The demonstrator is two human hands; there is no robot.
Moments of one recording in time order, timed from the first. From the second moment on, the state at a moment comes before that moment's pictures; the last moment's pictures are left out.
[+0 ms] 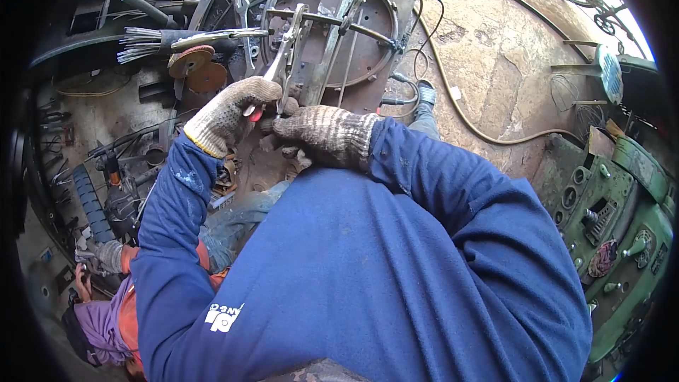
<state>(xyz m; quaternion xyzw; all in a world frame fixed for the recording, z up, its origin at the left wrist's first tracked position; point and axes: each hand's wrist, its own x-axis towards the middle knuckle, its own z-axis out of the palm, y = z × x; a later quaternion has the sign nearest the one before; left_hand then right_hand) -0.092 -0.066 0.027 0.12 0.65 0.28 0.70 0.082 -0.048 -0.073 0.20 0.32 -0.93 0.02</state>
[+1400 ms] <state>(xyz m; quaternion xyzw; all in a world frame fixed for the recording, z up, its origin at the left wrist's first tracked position) -0.110 -0.070 0.020 0.13 0.62 0.31 0.71 0.060 -0.023 -0.017 0.29 0.03 -0.95 -0.12</state>
